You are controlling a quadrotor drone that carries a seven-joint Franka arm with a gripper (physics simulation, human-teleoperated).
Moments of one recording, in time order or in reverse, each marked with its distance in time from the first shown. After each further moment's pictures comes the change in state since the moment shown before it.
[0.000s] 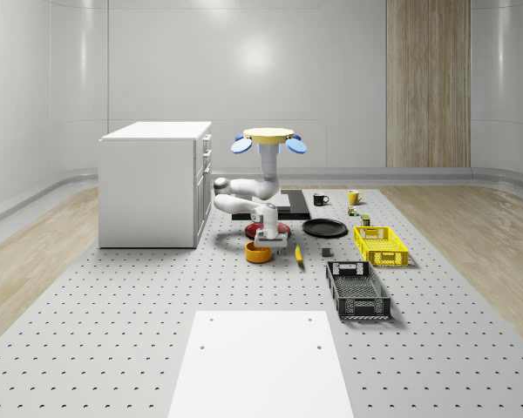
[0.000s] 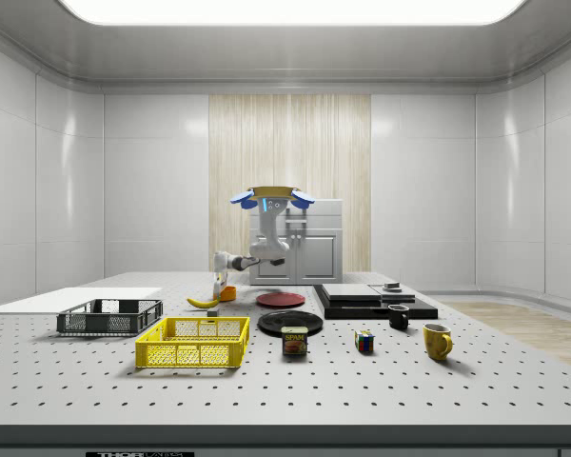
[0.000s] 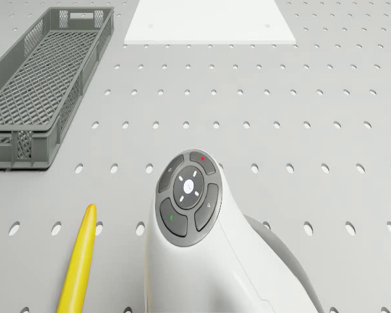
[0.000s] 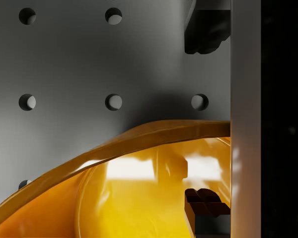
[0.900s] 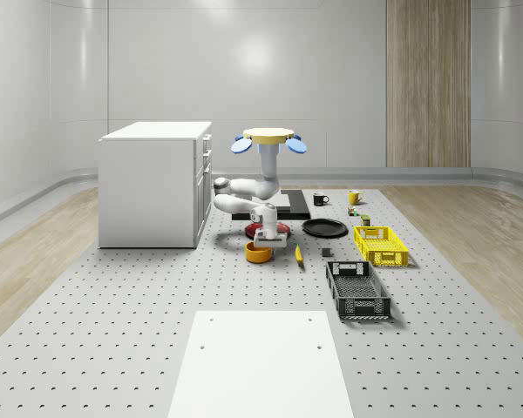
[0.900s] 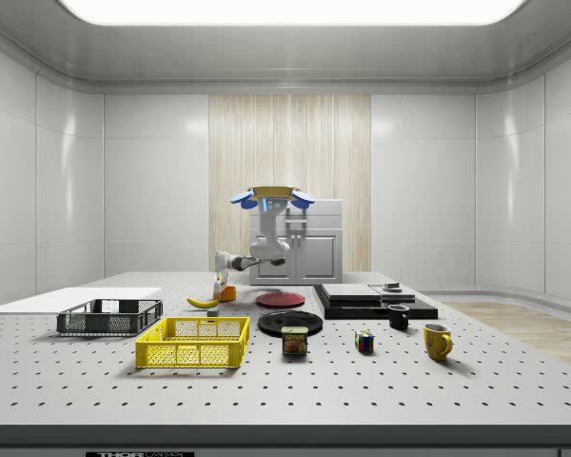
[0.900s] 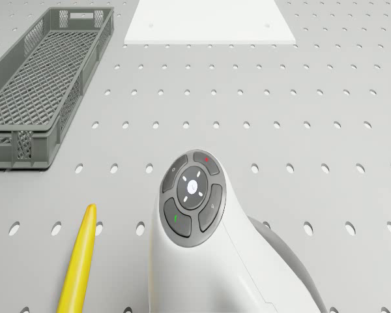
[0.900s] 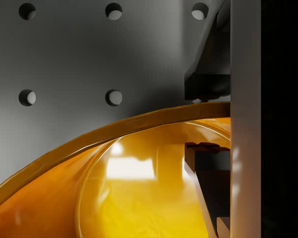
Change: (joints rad) arm 0.014 0.001 -0.001 0.000 -0.001 -0.001 -0.013
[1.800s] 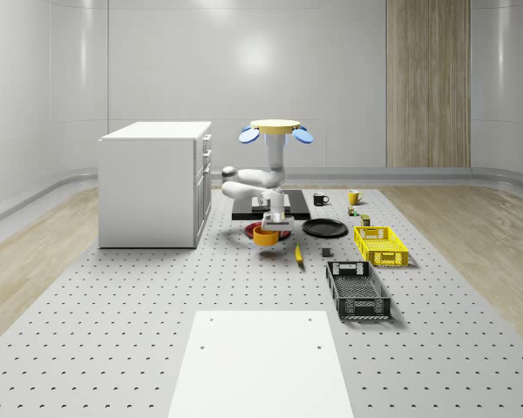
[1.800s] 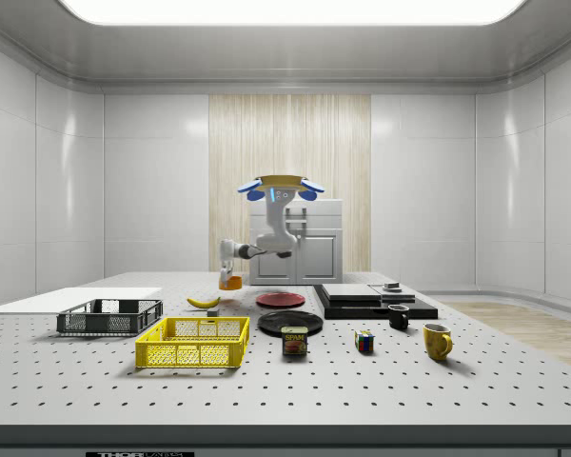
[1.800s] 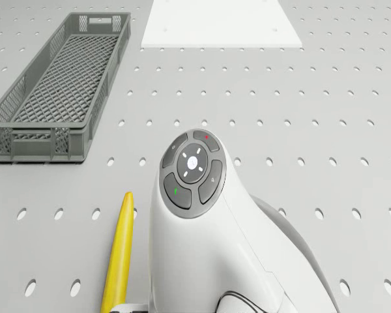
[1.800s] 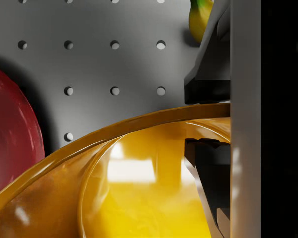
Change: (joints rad) arm 0.011 -0.001 0.089 -0.021 0.085 -0.028 0.002
